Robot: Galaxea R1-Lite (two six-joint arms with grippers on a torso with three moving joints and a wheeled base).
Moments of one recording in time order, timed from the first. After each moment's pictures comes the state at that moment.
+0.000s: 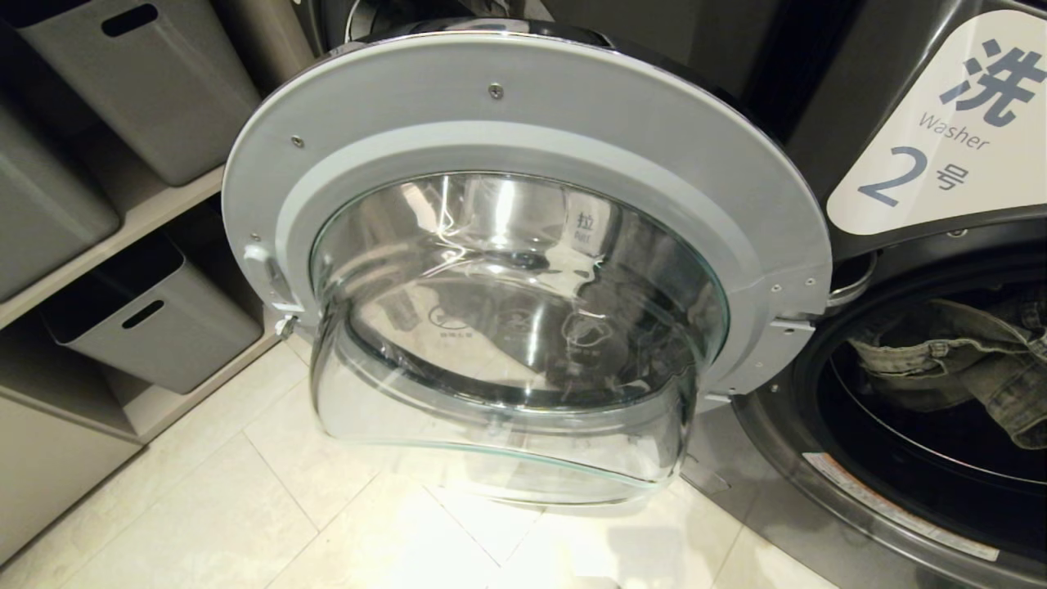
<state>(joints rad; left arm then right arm) 0.00 0.00 -0.07 0.20 0.01 -0.01 -0.44 1.23 -0.11 -1.38 0.34 -0.20</state>
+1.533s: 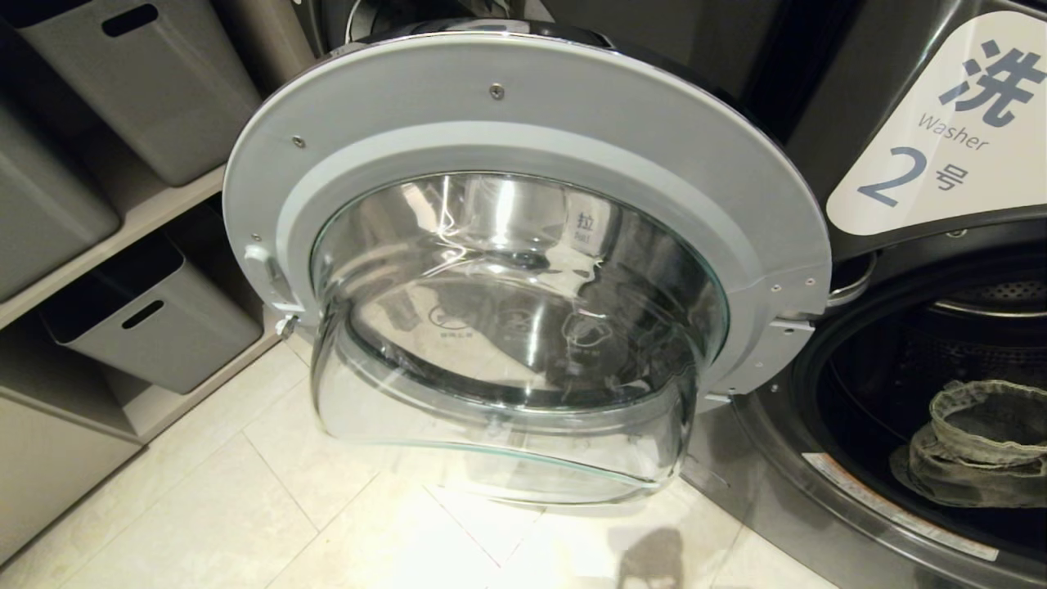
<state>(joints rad) 0.00 0.00 -0.07 0.20 0.01 -0.01 -0.88 0.73 -0.55 0.03 0.41 -0.19</state>
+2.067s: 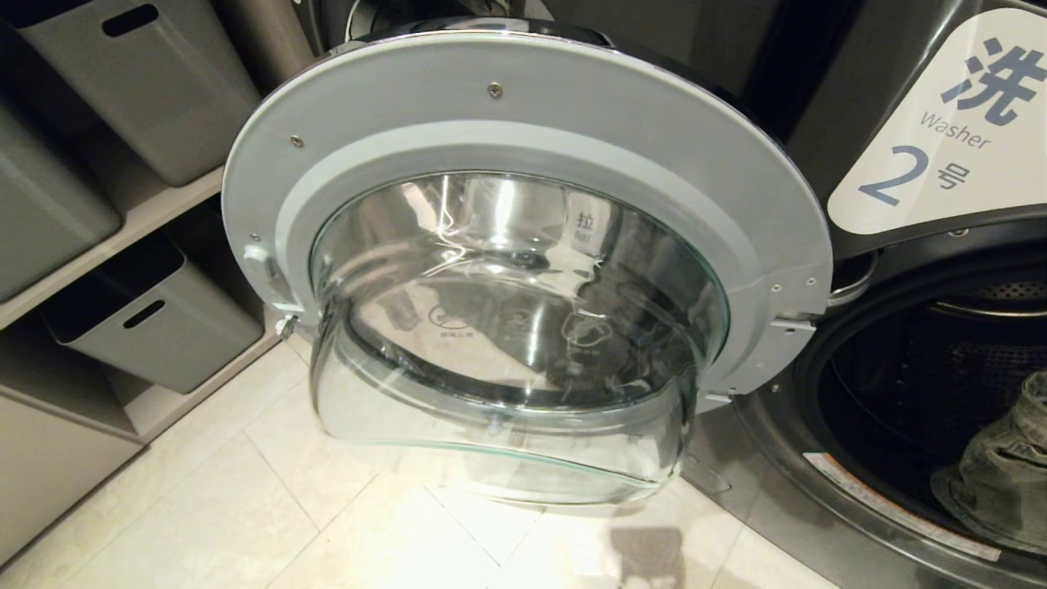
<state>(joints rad) 0.00 0.00 -0.07 0.20 0.01 -0.01 -1.15 0.92 -0.72 0.15 0.41 -0.21</state>
